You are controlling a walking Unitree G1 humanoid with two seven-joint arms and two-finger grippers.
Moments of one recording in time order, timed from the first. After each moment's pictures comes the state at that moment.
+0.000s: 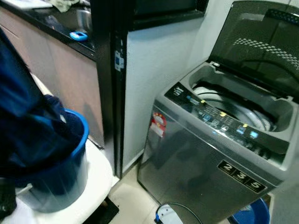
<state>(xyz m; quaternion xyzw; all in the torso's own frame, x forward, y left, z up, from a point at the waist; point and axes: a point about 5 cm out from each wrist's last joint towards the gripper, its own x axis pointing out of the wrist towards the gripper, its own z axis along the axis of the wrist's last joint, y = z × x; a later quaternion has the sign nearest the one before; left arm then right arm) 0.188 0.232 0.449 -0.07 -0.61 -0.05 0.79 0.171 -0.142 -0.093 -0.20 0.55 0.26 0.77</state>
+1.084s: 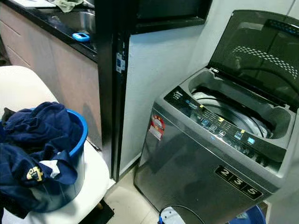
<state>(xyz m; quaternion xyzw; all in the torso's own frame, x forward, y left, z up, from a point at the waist) 0.174 0.349 0.240 0.08 -0.20 0.34 0.92 0.169 -0.148 -0.093 -0.21 0.55 0.27 0.76</state>
